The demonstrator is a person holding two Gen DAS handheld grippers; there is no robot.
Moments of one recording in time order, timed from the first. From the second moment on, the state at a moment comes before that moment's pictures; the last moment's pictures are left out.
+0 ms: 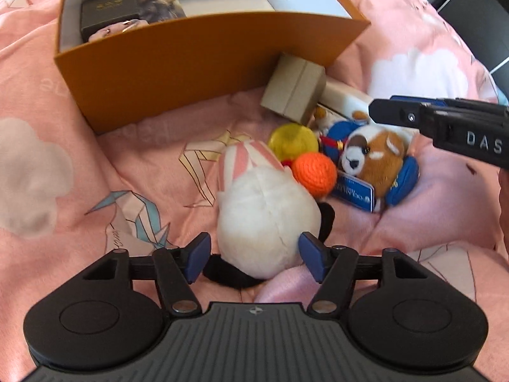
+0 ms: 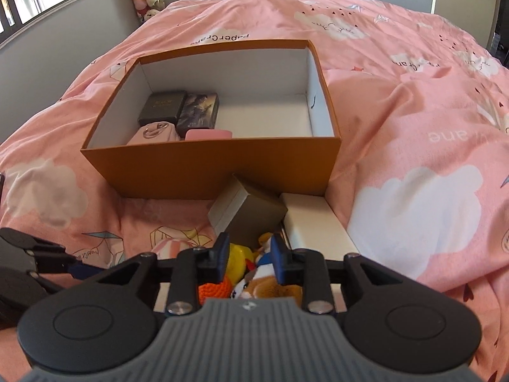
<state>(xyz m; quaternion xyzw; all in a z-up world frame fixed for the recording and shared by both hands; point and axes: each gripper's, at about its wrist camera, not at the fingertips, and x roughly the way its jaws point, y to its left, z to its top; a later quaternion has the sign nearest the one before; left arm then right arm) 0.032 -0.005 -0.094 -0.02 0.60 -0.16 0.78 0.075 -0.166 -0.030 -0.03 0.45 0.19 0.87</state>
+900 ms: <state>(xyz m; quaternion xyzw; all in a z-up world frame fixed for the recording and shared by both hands) 0.032 0.007 -0.050 -0.03 0.57 -0.16 0.81 0.076 -0.179 -0.033 -0.05 0.46 0.18 0.87</state>
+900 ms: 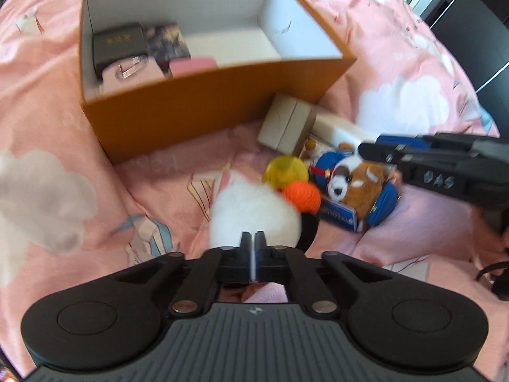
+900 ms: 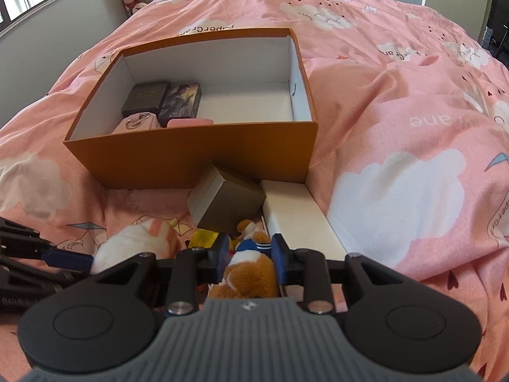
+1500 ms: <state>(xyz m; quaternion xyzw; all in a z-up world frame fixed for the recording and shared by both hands) 0.037 -0.006 -0.099 0.00 0.63 -0.14 0.76 0.074 -0.175 -0.037 -0.07 0.47 0.19 0.86</state>
